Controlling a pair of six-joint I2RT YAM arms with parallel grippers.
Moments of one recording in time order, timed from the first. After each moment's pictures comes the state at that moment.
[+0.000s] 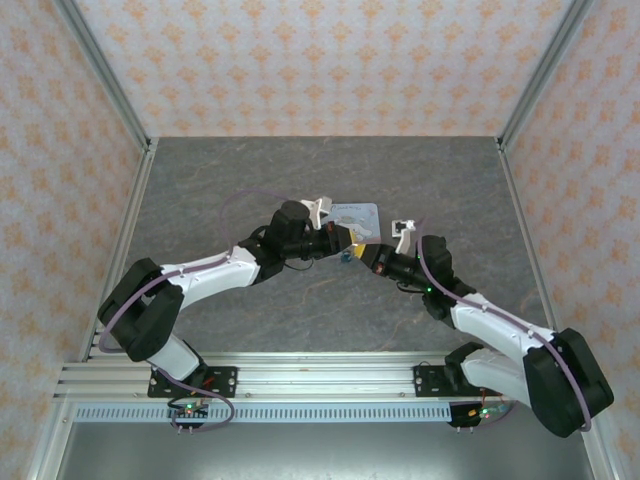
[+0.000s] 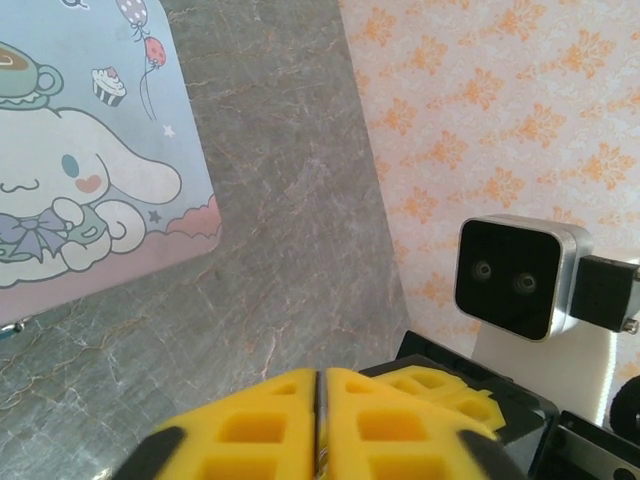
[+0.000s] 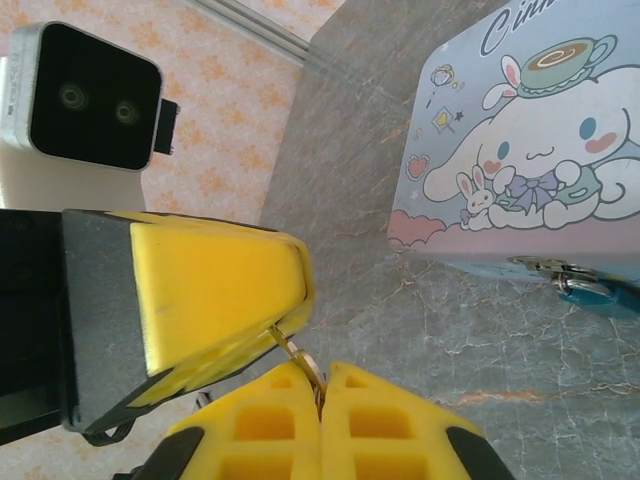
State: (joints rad) left arm -0.68 1.56 0.91 0.22 0.39 -1.00; right arm 0.48 1.06 0.37 0.40 -0.48 0.93
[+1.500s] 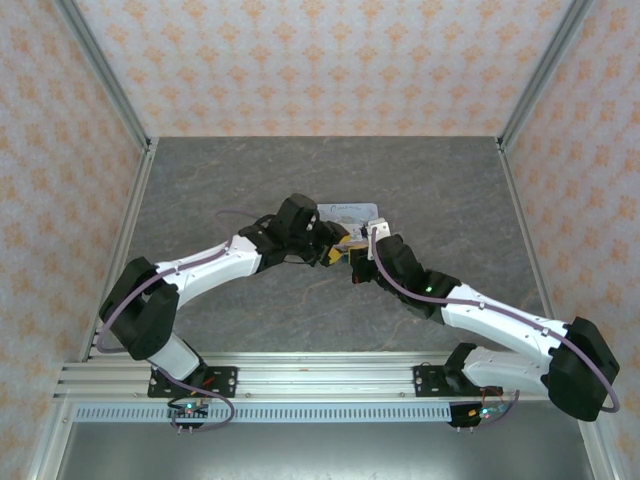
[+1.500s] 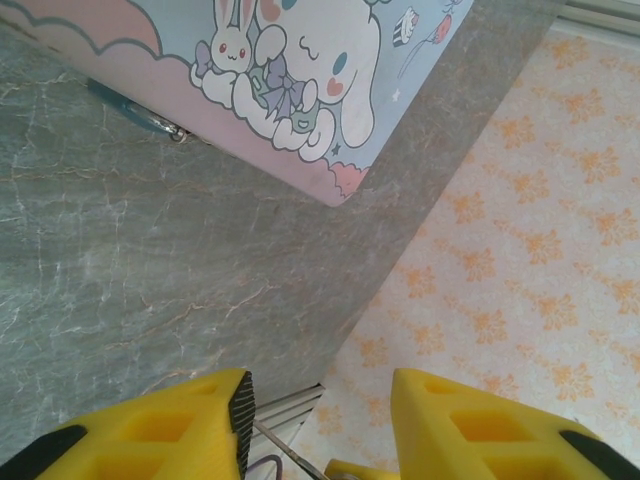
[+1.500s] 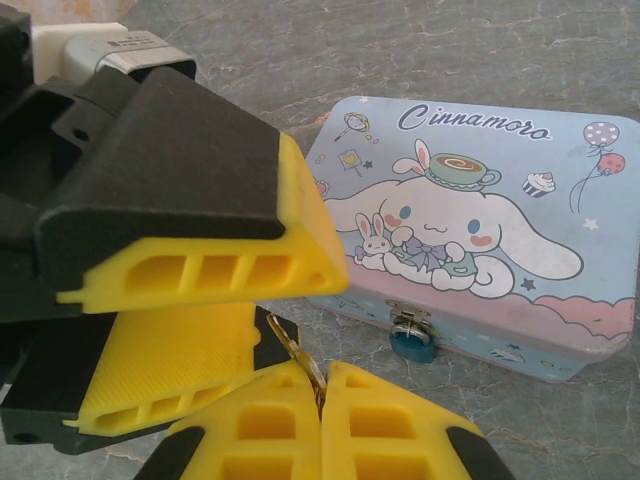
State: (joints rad) left arm -0.67 1.57 1.04 -0.16 0.35 -1.64; right arm 0.84 1.08 0.64 -0.09 0.19 0.42
